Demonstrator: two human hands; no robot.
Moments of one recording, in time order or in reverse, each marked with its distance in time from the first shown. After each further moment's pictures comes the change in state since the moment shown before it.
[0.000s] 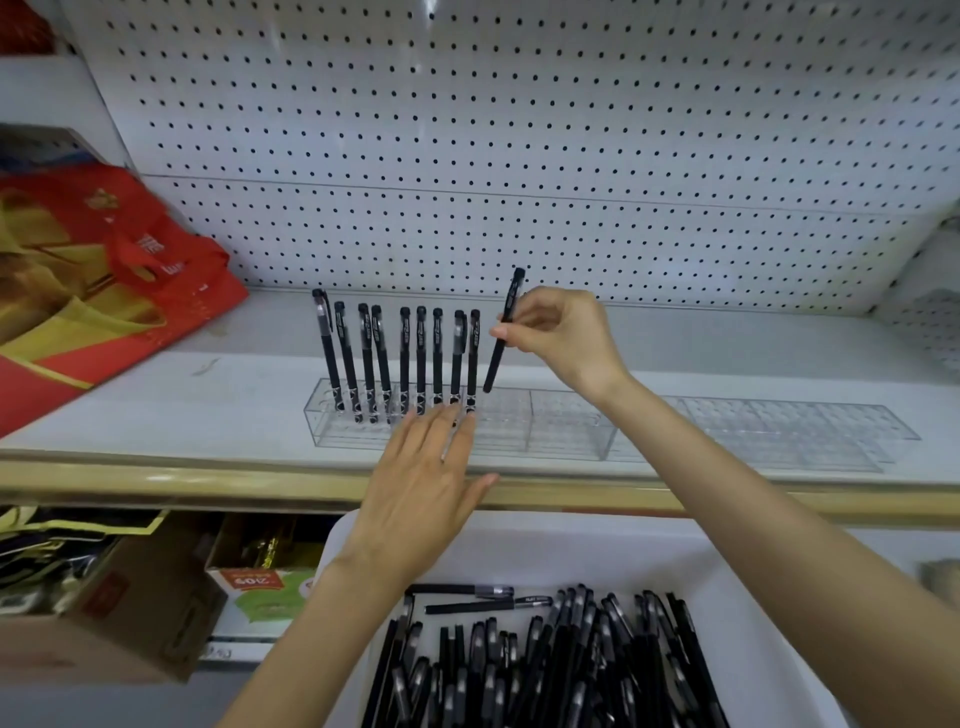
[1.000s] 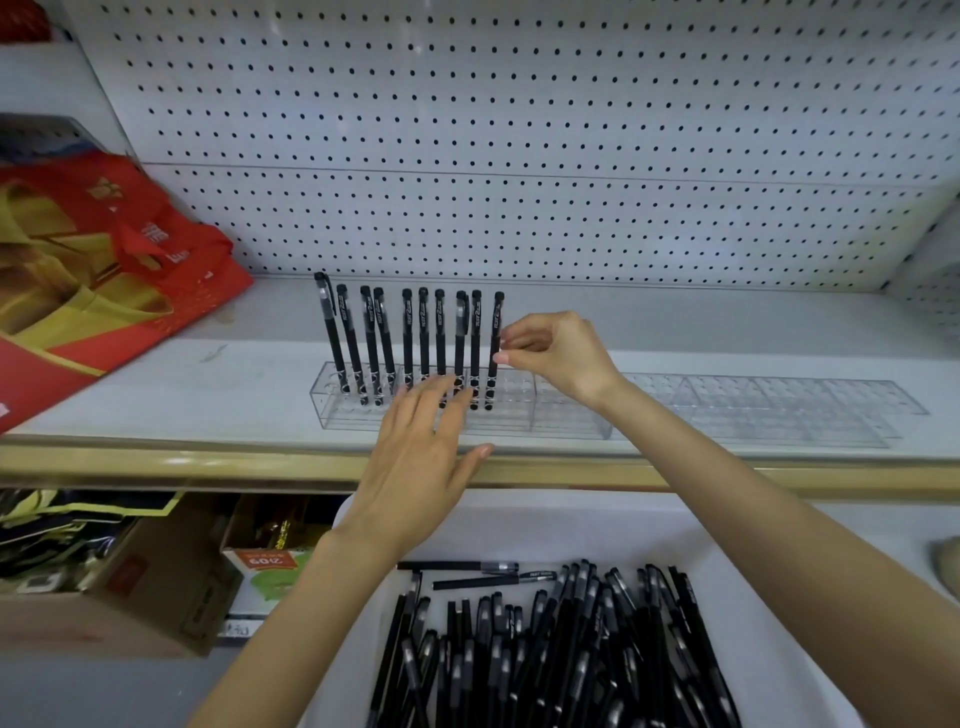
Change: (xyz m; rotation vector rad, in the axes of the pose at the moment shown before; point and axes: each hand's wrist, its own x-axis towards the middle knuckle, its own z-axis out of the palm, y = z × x) left_hand -0.001 -0.007 -0.003 -0.196 0.002 -0.029; right_hand -0.012 0.033 0.008 -0.142 -0.145 0.092
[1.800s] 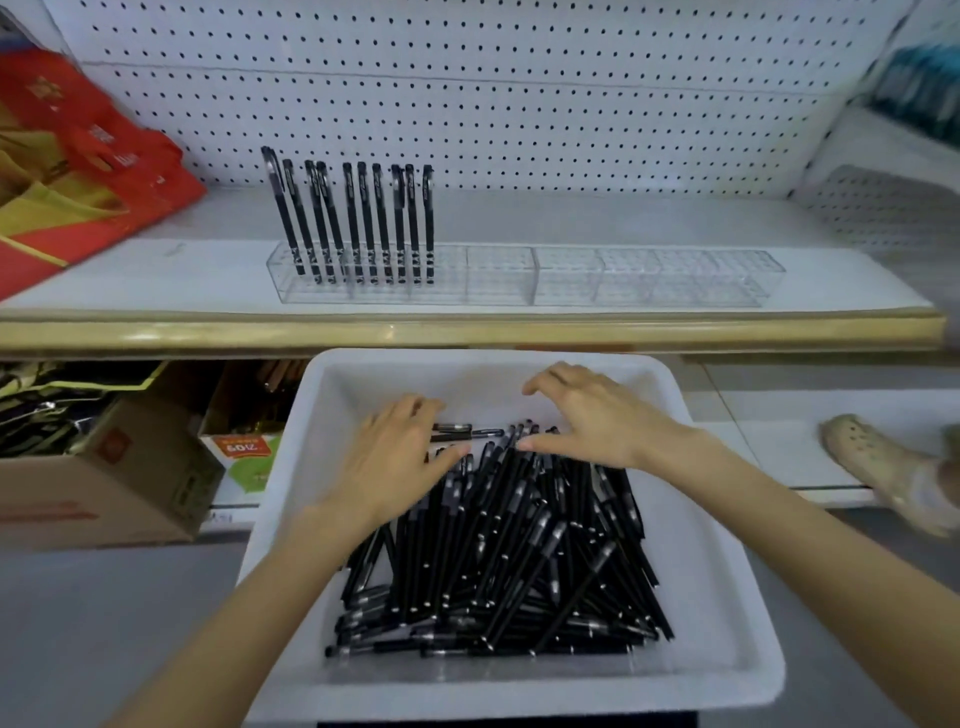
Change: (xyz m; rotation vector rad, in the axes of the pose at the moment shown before) left_hand -0.112 0.063 0.029 -0.132 -0.310 -0.083; right_hand -0.220 0.025 -0.031 -0.761 -0.434 -0.029
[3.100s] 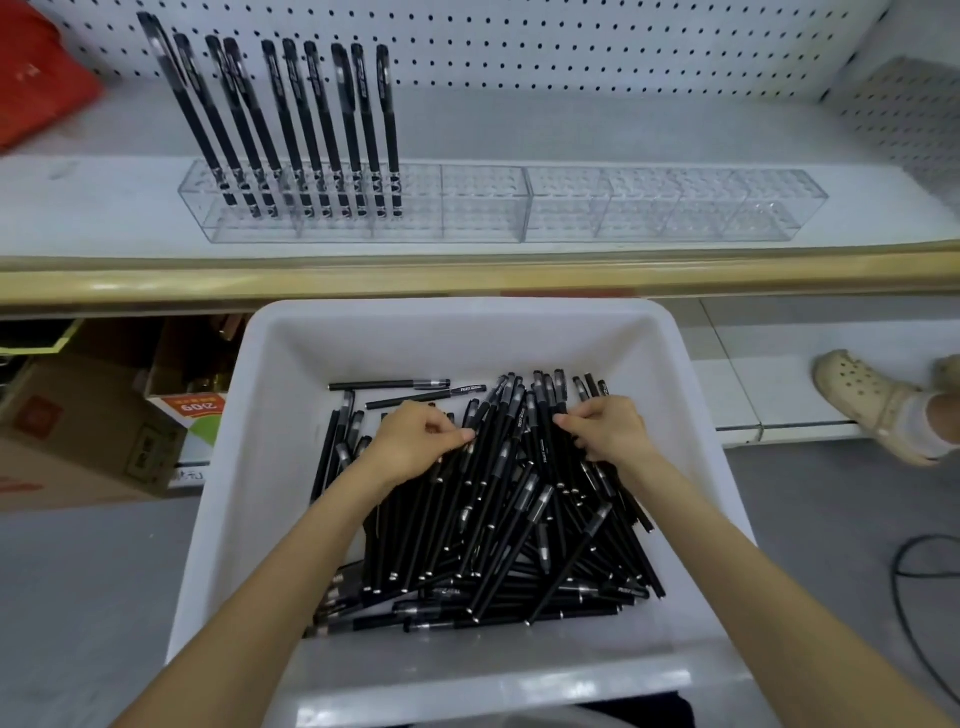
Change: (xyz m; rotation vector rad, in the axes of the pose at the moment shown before) left_hand 0.031 0.011 0.051 -0.716 -0.348 -0.328; right_hand 0.005 0.044 0.111 0.964 0.153 0.881
